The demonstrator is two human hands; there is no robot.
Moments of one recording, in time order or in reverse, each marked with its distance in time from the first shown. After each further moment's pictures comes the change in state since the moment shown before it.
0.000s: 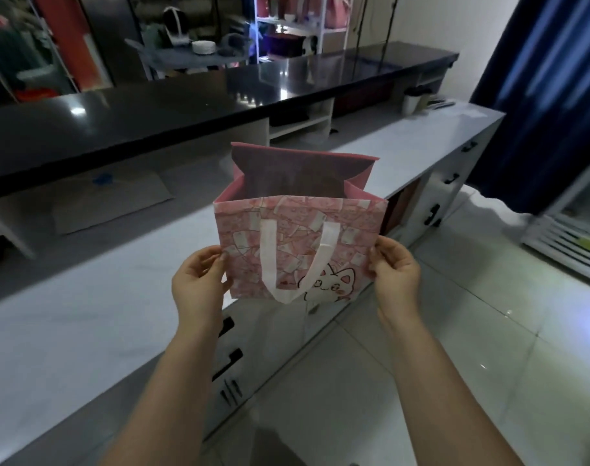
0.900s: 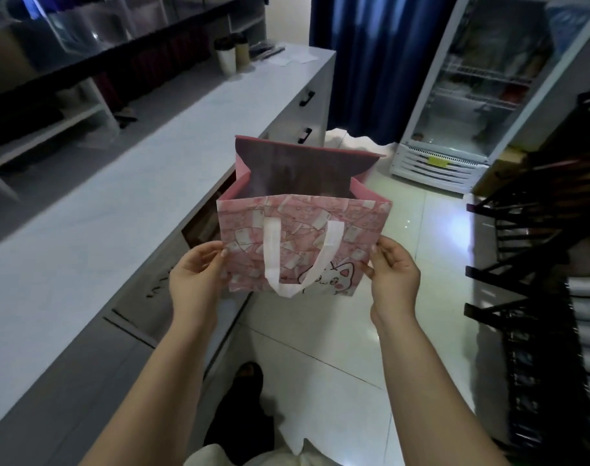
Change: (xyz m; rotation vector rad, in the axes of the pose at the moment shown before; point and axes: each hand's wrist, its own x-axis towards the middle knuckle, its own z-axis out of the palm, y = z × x) left_hand -0.064 -0.130 0.407 0.140 -0.499 -0.064; right_hand 0.214 -0.030 -0.319 -0.034 0.553 0.019
